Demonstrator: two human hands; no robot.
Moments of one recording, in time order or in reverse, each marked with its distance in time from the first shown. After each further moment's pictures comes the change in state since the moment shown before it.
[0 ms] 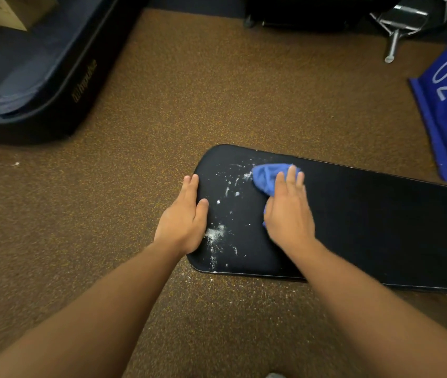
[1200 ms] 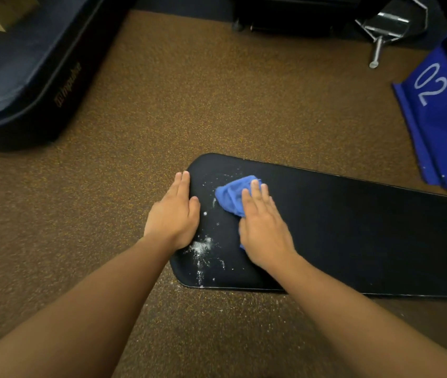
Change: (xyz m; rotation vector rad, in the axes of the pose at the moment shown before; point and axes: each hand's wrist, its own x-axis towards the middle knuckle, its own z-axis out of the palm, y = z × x) left_hand 0.033 0.014 -0.004 0.197 -0.003 0.039; right_hand -0.009 -0.008 0.004 0.004 -0.154 -0.208
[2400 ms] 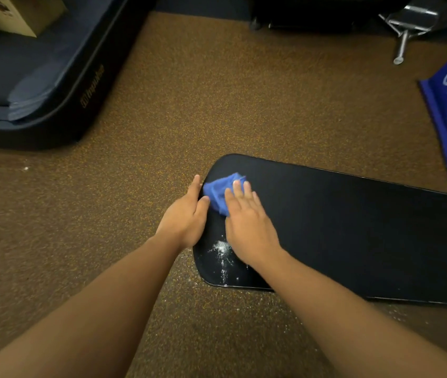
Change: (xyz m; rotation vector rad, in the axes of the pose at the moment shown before) left_hand -0.003 -0.025 -0.013 -0.257 -0.102 -0.087; right_hand 0.024 -0.053 0.030 -0.052 0.115 -0.151
